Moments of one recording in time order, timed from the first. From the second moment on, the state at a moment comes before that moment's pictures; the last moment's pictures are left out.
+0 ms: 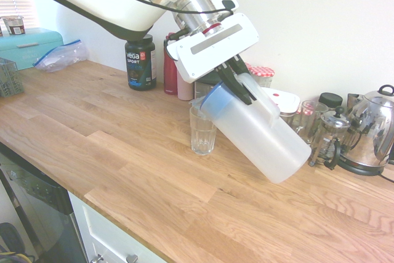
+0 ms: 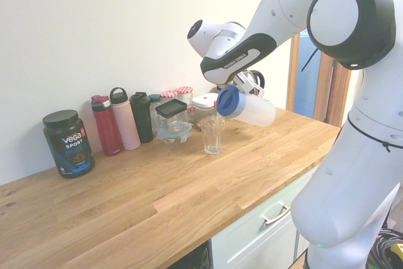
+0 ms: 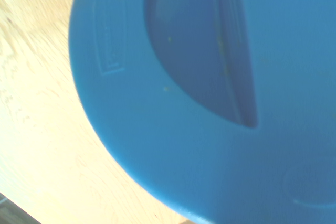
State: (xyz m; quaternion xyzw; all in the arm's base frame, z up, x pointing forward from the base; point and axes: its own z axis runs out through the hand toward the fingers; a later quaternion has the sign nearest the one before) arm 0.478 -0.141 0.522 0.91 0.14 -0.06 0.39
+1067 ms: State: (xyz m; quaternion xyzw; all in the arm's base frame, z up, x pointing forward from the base) arm 0.448 -0.127 0.594 0.93 0.13 0.01 0.34
